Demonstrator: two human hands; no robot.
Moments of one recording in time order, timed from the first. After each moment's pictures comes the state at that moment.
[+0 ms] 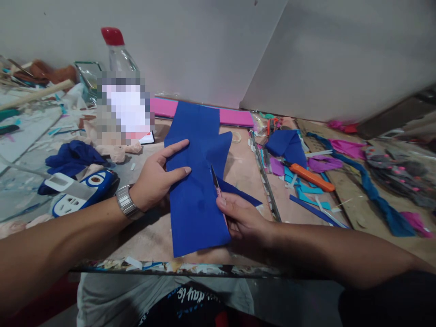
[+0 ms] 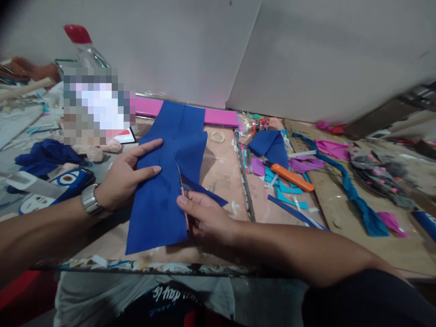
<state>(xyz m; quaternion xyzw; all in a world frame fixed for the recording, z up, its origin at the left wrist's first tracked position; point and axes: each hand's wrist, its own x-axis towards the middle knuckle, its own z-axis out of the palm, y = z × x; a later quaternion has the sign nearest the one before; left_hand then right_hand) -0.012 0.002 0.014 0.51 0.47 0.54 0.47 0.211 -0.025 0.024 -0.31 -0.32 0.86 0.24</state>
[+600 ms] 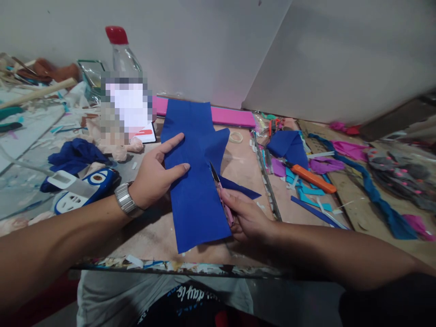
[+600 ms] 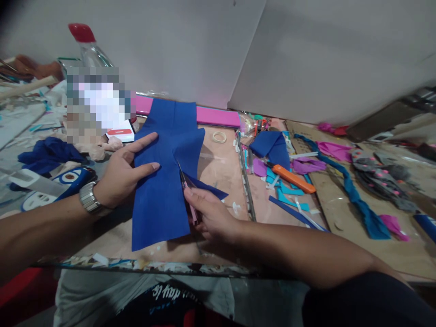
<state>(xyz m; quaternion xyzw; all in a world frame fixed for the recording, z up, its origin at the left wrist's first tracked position) -0.013 0.002 0.024 0.53 0.51 0.55 0.41 0.214 -0.019 0.011 -0.38 -0.35 0.81 0.27</state>
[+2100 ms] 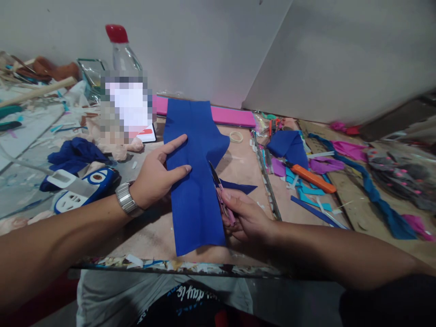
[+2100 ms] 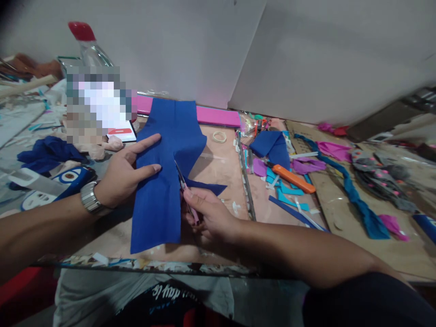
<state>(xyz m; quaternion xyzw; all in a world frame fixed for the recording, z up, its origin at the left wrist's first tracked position) -0.013 0.000 0.024 0.54 0.51 0.53 0.41 0.212 -0.022 0.024 -0.34 -0.35 0.83 0.27</state>
